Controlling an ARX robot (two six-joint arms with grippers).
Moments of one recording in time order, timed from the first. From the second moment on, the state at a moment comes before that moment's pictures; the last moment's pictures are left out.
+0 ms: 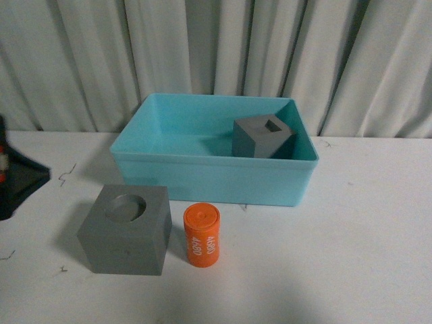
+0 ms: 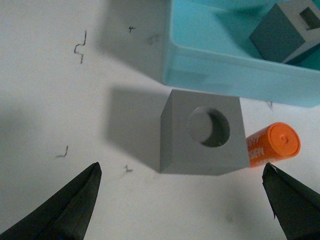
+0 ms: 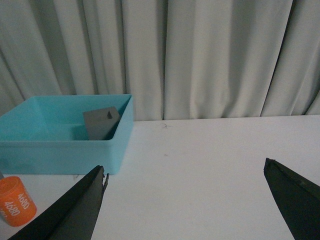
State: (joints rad) left arm -0.20 1.20 0.53 0.06 -0.05 -0.25; right arm 0.00 0.00 0.01 0.00 0.00 0.01
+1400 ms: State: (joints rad) left arm -0.30 1.85 0.79 0.29 -0.26 -0.17; right arm 0.00 0.00 0.01 0.00 0.00 0.01
